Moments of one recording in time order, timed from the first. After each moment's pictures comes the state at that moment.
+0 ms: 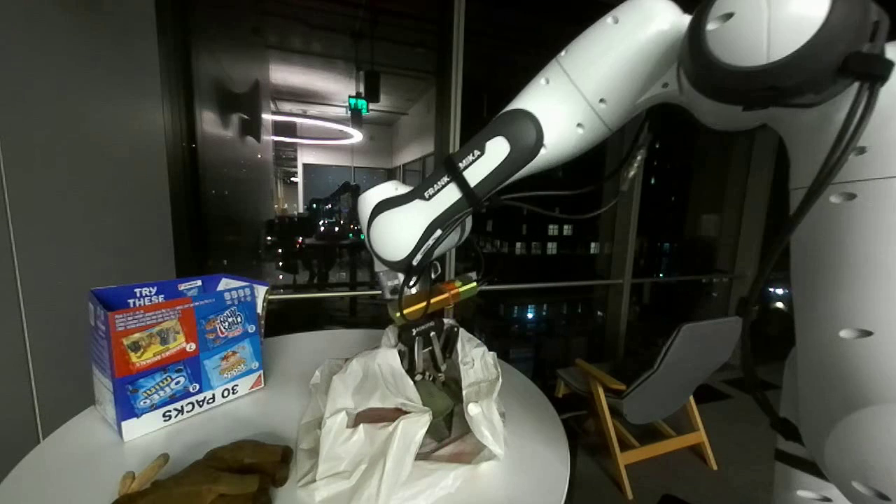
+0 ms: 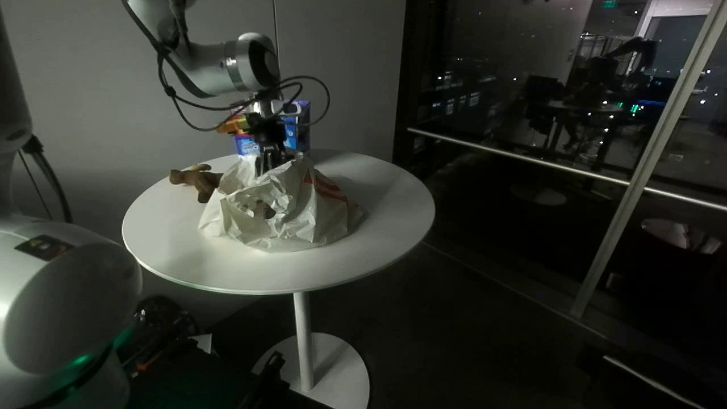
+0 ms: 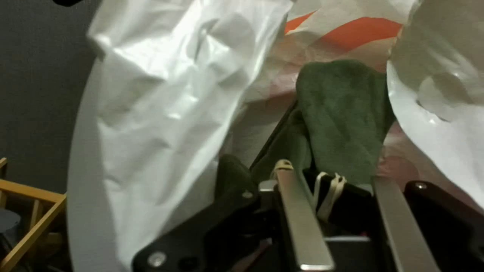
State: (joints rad) arm 0.18 0.10 0.08 -2.10 -0.23 1.96 0.64
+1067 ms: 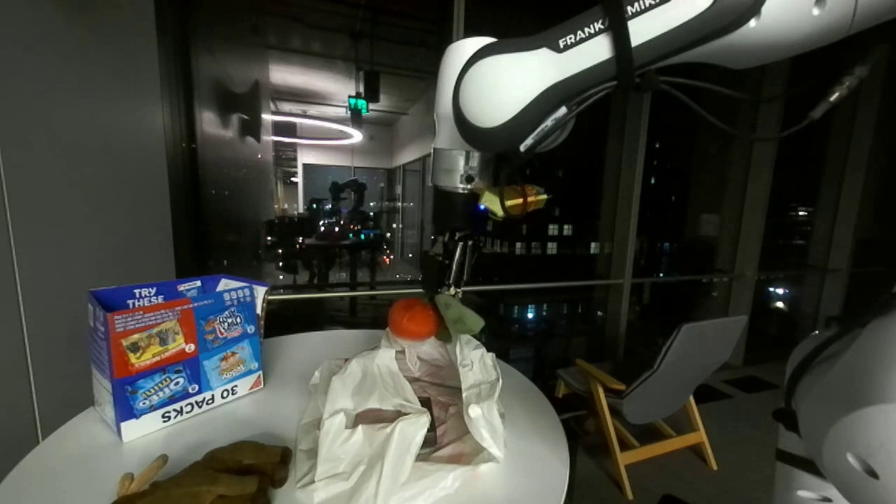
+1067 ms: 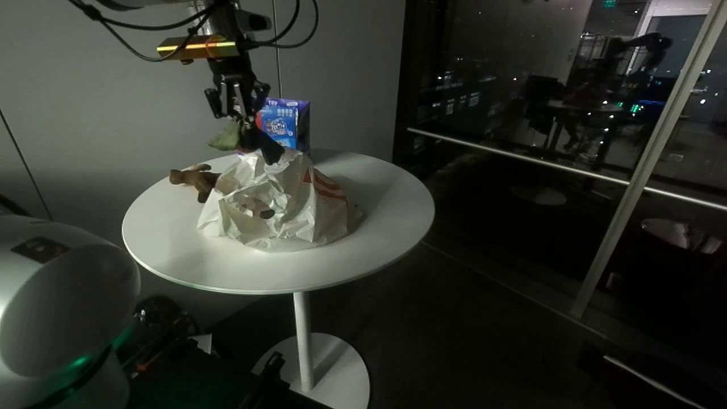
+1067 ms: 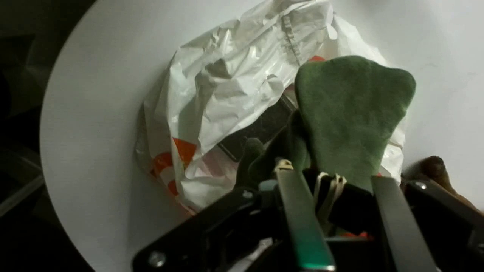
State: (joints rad) arm 0.16 -0.45 0.12 -2.33 -0.09 2.03 0.04
